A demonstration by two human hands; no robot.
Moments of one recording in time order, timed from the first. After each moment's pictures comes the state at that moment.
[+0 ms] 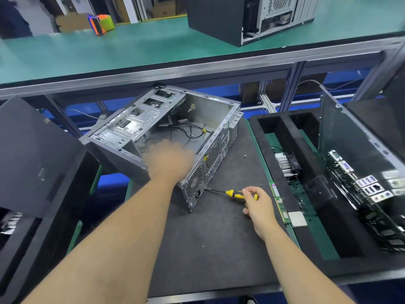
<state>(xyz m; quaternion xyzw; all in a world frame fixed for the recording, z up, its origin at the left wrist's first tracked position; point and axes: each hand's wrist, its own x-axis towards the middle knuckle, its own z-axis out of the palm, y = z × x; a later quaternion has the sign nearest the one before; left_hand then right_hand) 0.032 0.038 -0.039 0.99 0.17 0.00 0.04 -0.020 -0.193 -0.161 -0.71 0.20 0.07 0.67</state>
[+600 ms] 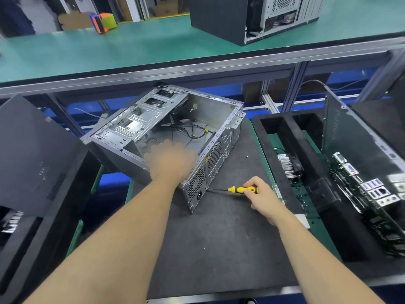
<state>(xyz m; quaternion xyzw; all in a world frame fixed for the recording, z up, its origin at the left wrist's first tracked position) 0.033 0.038 -0.040 0.98 0.17 0.00 0.04 0.011 -0.217 -0.148 -0.82 0.04 0.15 0.55</state>
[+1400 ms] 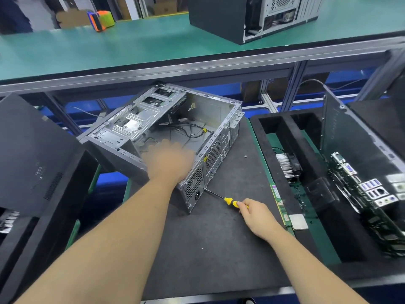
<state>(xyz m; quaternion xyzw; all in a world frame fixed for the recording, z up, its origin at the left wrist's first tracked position) 0.033 0.034 -0.037 0.98 0.17 -0.01 0.04 -0.021 -0.214 -0.167 -0.92 -0.01 0.17 0.35</state>
